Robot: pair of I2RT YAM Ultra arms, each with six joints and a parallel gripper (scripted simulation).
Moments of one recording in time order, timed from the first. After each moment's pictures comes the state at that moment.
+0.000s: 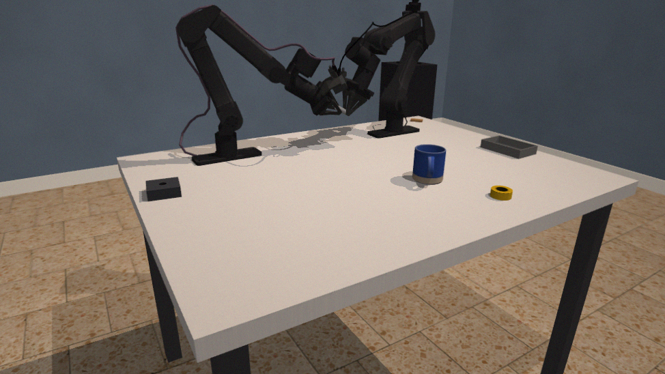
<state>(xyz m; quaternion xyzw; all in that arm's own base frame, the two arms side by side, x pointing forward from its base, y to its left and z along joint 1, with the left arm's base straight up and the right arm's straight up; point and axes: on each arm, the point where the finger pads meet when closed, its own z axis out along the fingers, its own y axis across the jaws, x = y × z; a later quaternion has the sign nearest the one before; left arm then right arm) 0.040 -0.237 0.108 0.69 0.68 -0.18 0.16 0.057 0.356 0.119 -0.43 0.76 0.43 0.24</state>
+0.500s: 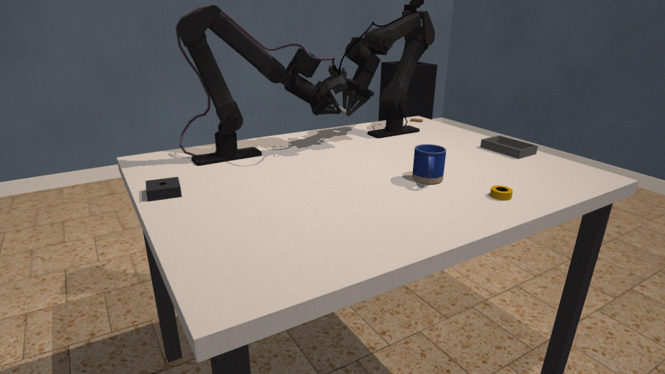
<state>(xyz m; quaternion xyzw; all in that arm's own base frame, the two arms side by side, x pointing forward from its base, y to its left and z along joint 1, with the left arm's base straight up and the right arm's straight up) 0.041 -0.237 0.108 0.69 0.68 -0.17 0.16 0.056 0.356 0.119 -0.43 0.76 0.43 0.24</state>
